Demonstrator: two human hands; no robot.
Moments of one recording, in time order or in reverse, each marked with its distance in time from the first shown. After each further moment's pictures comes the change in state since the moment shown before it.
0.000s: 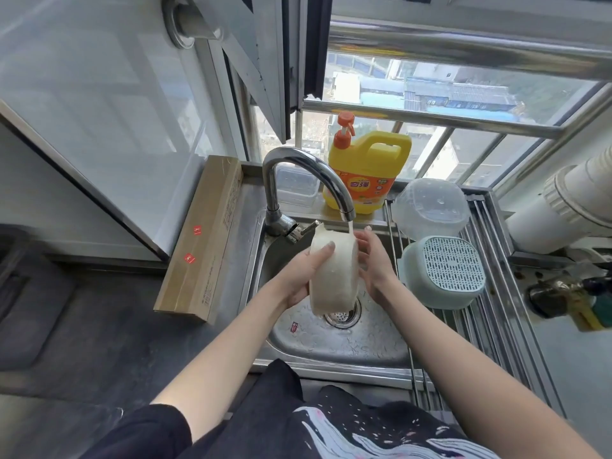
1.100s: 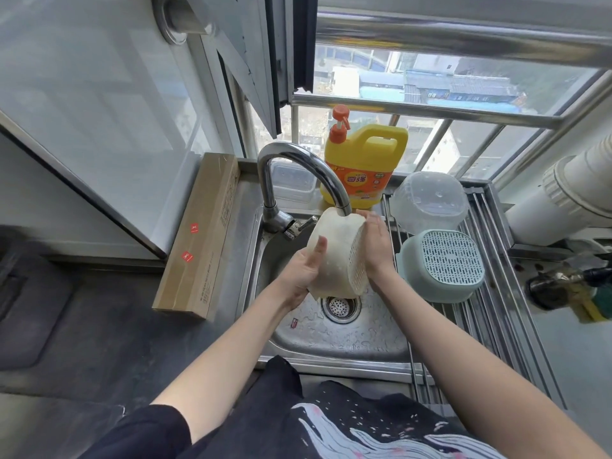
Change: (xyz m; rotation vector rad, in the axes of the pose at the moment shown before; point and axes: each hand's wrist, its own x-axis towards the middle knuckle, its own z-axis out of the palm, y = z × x) left_hand -0.001 -0.014 0.005 0.125 0.076 0.158; right_hand -0.016 -0.021 0.007 -0.222 0.165 -0.375
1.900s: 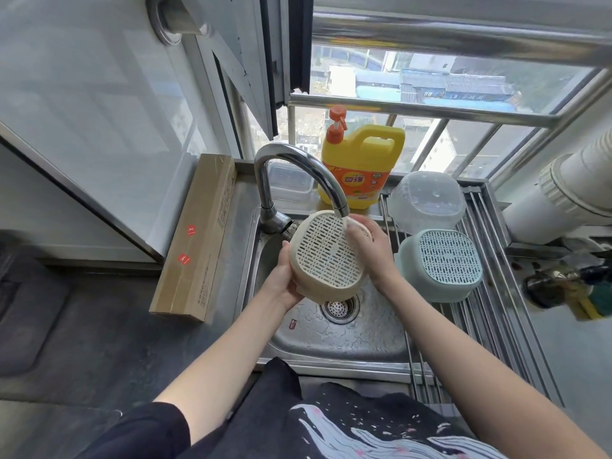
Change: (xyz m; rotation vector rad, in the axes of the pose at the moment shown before) left_hand 0.010 -0.013 -0.021 -0.602 0.166 -0.298; right_hand -0.007 -0.003 -0.011 -0.010 -0.212 -0.009
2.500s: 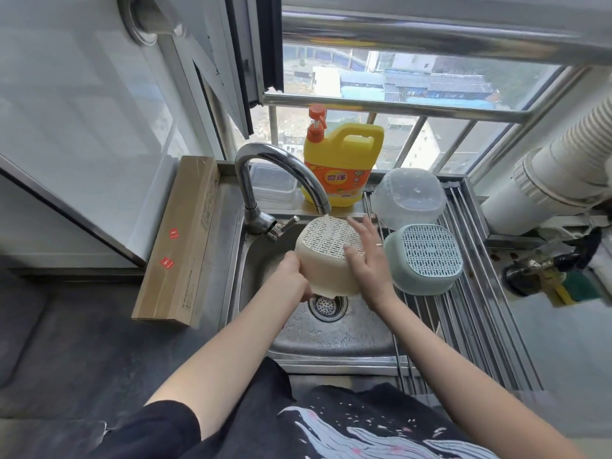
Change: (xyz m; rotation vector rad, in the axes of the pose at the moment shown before) left_hand 0.021 -0.008 0.039 0.057 0.478 -0.259; right_hand -0.033 0.023 -0.018 -0.388 0.098 -0.258
